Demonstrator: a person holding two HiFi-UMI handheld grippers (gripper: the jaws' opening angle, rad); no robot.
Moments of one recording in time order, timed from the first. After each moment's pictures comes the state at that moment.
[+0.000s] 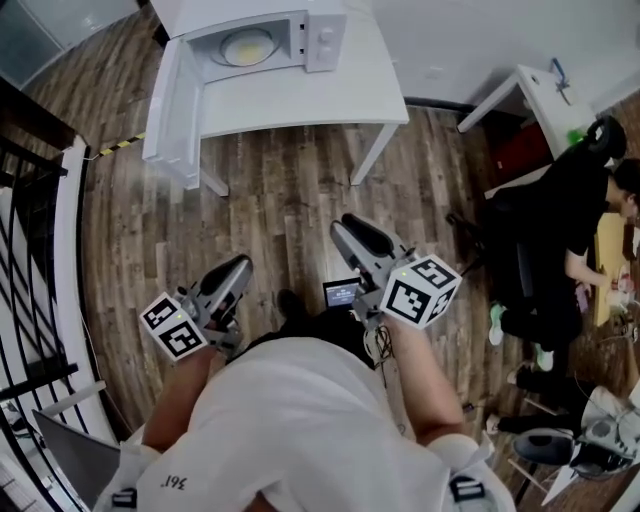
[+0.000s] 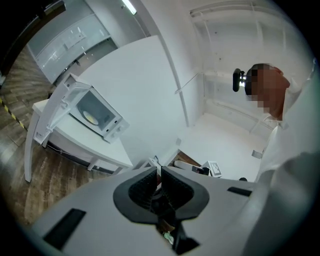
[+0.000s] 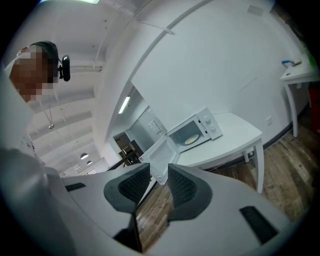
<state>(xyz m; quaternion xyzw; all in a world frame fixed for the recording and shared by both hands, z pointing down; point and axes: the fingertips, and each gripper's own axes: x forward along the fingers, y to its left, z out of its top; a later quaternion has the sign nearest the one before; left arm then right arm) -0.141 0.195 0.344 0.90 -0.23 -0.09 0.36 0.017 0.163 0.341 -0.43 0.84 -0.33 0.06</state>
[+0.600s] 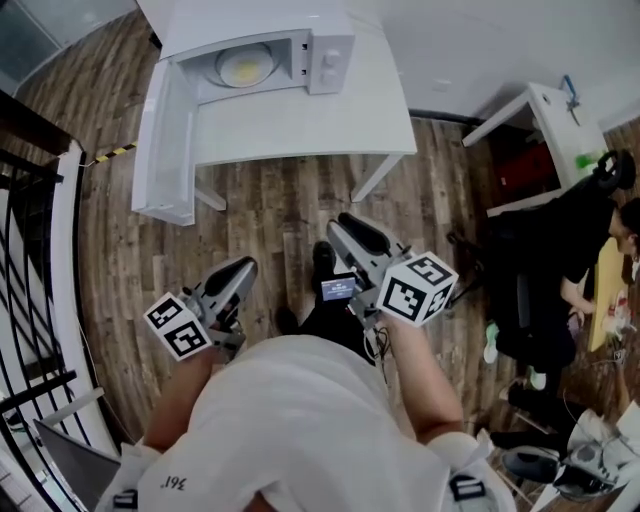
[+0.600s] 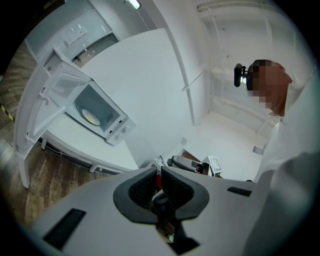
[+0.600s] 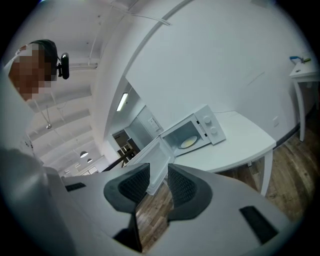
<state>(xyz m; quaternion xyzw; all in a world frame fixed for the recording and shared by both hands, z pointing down) -0.114 0.091 0.373 0.90 -0.24 -0.07 0.37 0.031 0.048 0.363 -0.42 0.85 -0.33 0.05</state>
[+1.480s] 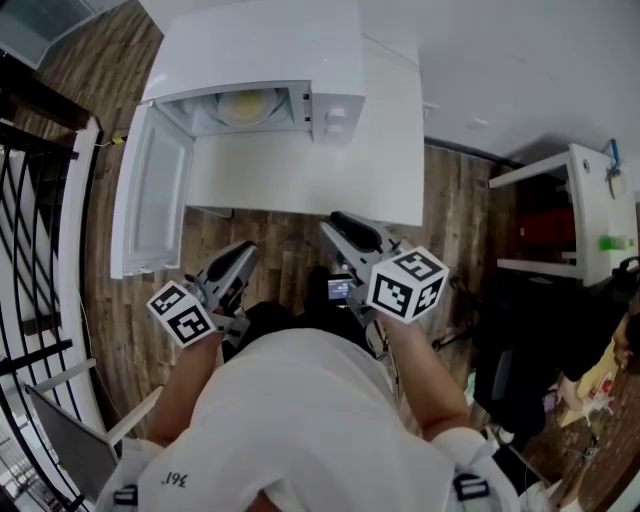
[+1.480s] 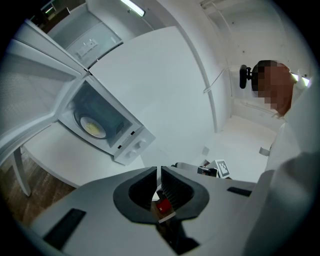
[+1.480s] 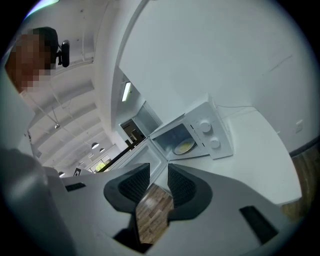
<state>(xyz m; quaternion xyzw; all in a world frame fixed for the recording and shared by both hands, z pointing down) -0.033 -0.111 0.373 0.86 -0.34 -0.08 0.37 0.087 -0.153 0.378 -0.33 0.88 -0.35 -0.02</state>
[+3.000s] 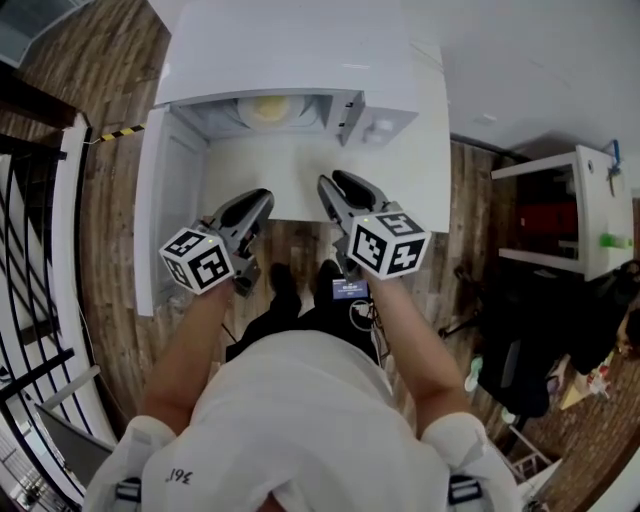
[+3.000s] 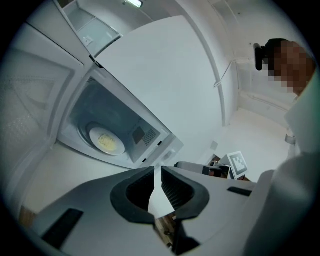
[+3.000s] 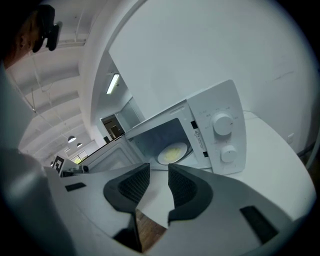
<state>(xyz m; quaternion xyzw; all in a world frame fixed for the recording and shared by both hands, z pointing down) -0.100 -0.245 0.420 0.86 -0.35 -0.03 0.37 0.001 -0.273 0.427 -0.43 0.84 -0.32 -0.06</state>
